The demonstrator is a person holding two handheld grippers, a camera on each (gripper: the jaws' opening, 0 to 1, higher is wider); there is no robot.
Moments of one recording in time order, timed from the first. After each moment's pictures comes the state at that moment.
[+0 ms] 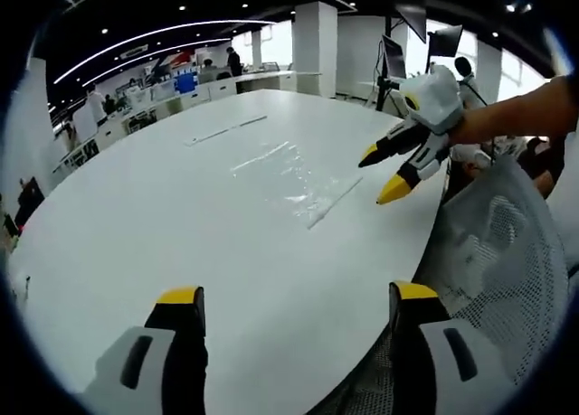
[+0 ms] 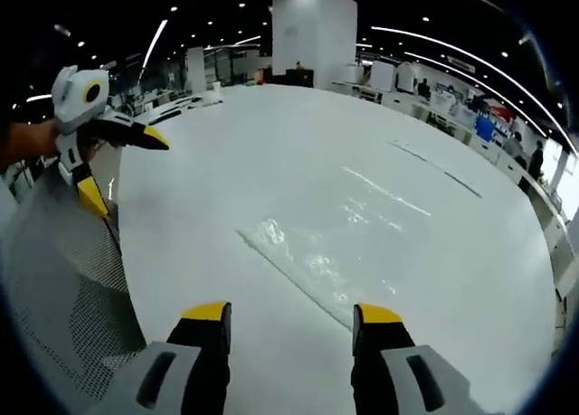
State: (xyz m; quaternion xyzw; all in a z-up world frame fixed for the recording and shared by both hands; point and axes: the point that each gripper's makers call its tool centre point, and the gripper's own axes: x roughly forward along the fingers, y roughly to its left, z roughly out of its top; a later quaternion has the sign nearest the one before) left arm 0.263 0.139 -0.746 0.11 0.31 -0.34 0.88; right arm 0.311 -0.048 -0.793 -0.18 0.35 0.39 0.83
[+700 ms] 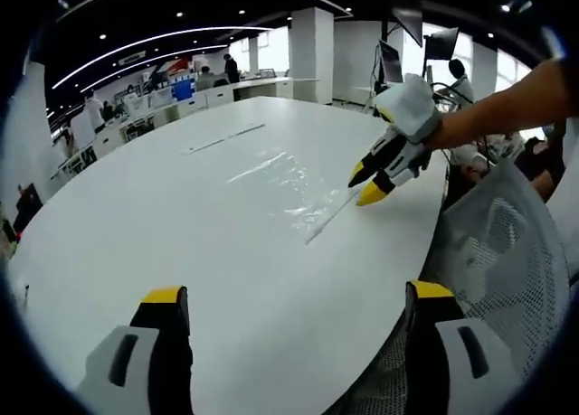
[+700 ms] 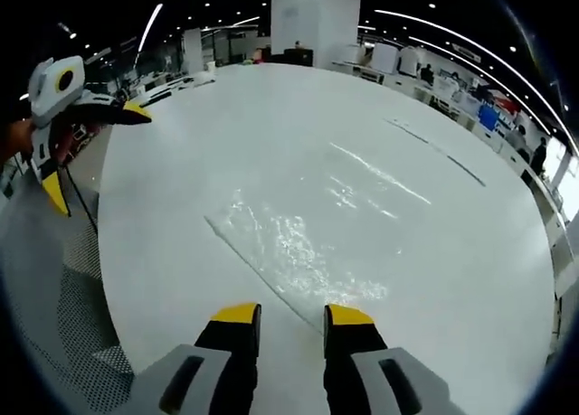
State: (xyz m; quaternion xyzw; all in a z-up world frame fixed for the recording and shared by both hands) left arm 0.271 0.130 -0.741 0.11 0.30 -0.35 0.88; right arm 0.334 -0.057 -0.815 -0.19 0.40 0.38 0.81
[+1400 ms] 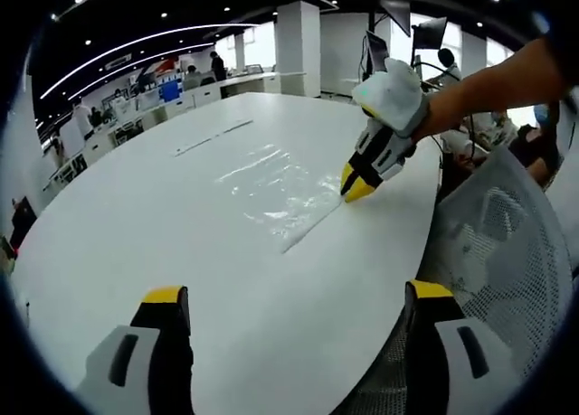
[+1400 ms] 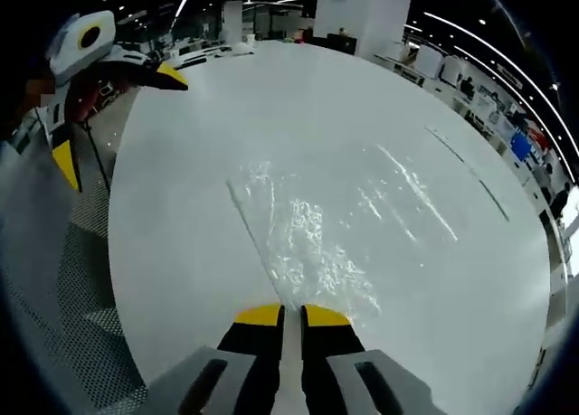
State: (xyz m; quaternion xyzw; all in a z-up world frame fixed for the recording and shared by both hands) left arm 0.273 0.119 -0.747 0.14 0.31 -0.37 0.86; right arm 0.323 -0.044 -0.818 -0.28 0.40 0.44 0.75
